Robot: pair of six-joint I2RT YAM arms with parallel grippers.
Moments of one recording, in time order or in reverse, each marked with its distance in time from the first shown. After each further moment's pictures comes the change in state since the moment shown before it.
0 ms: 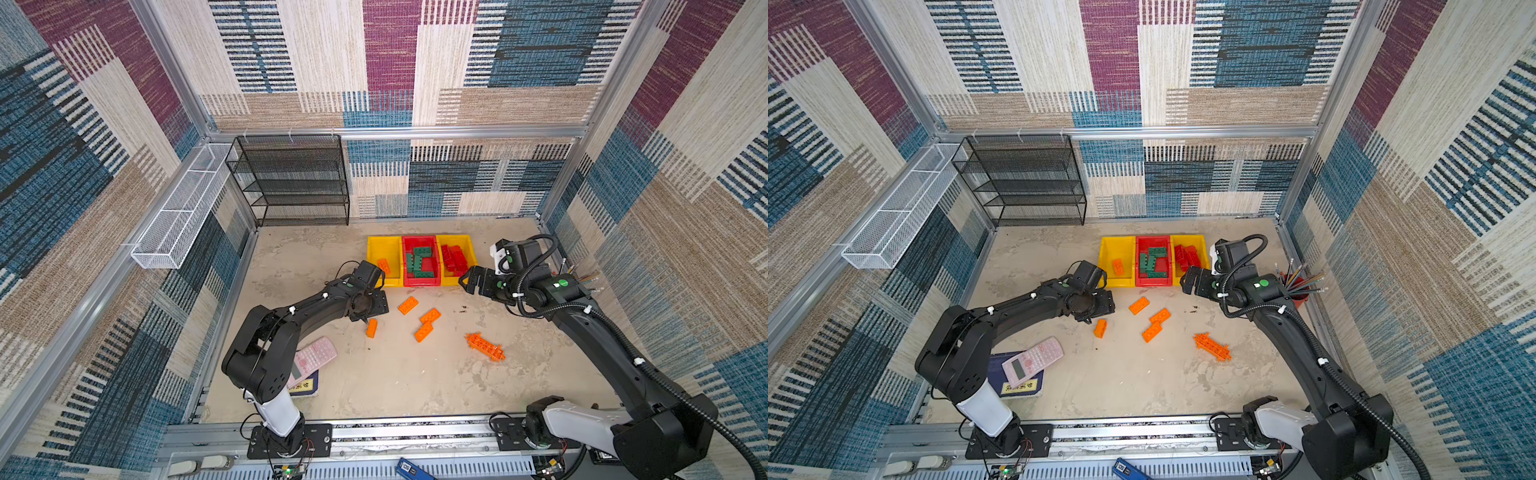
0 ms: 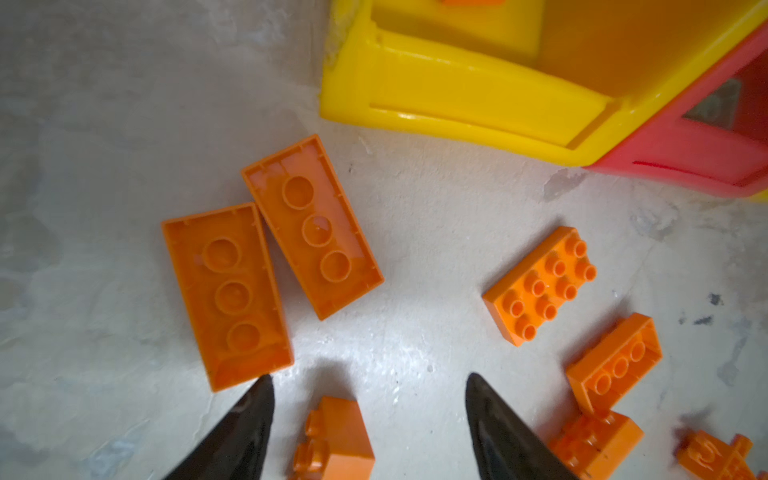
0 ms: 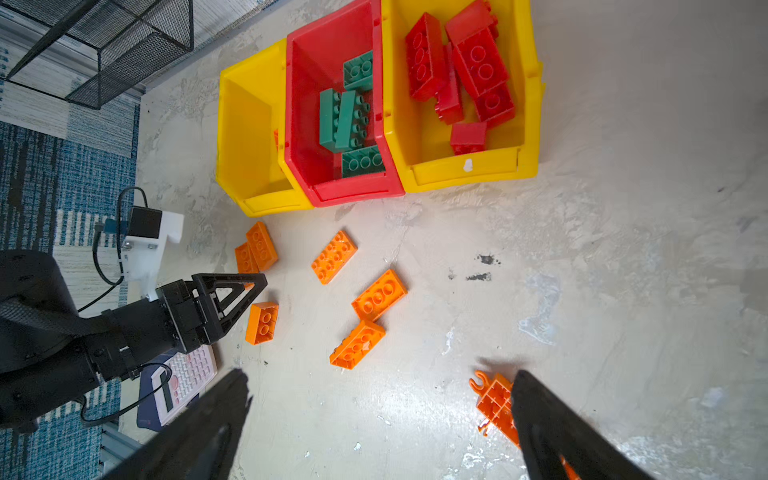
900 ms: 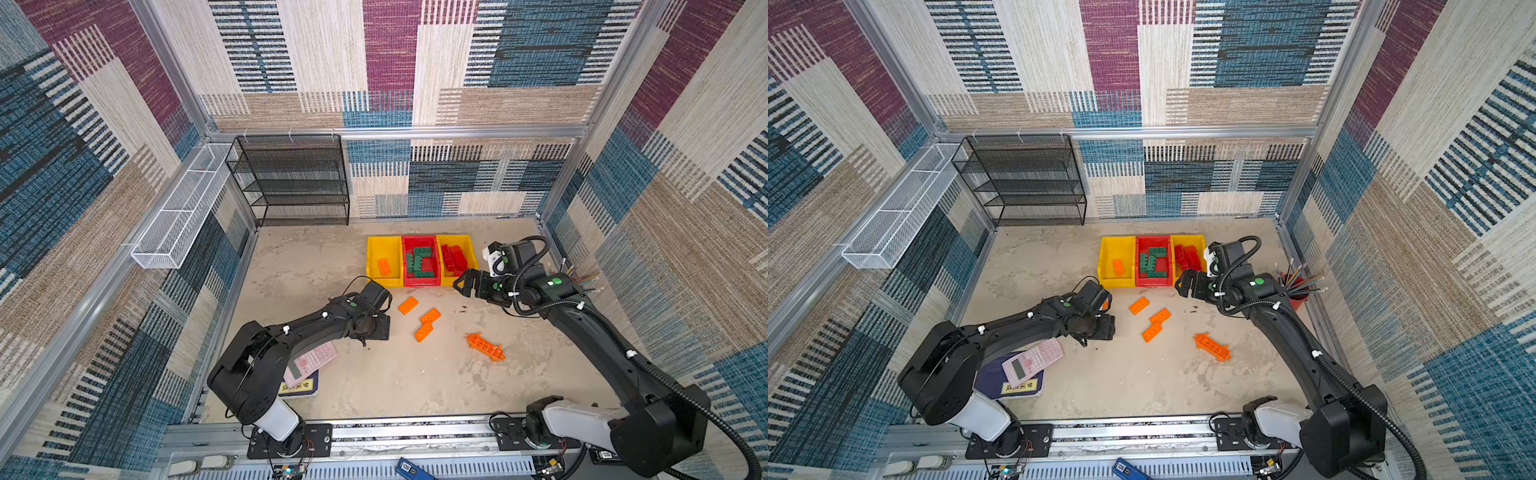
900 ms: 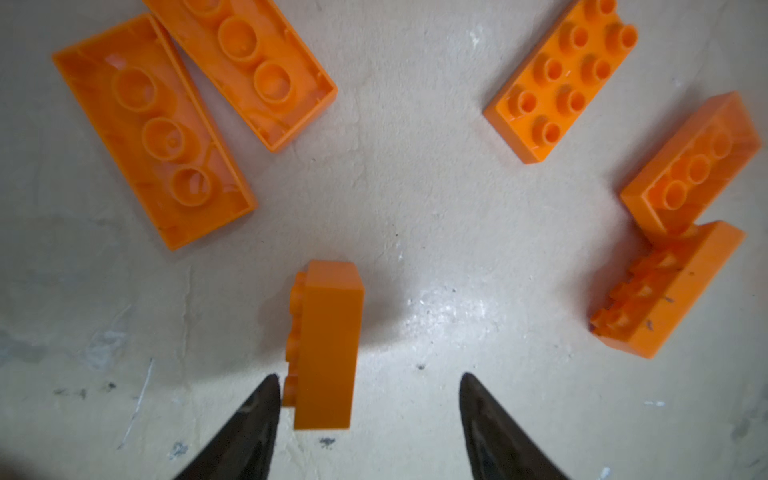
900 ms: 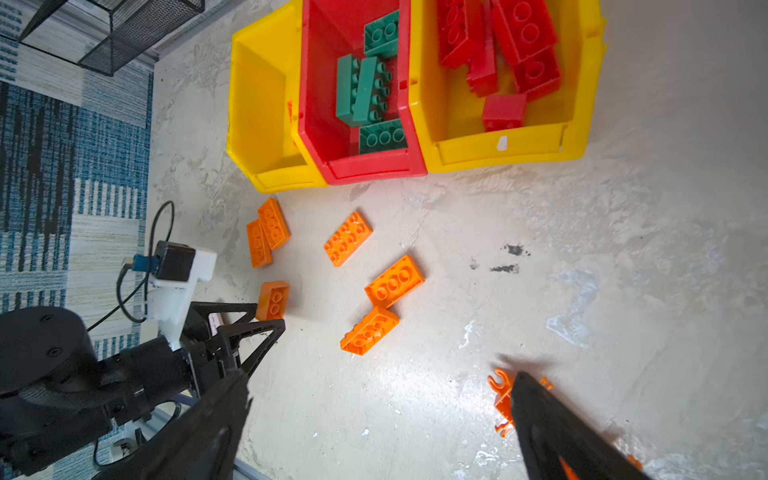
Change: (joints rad) left arm -0.121 -0.101 -0.142 -0.051 -0.034 0.157; right arm 0.011 0.023 -0.032 0.029 -0.098 -0.018
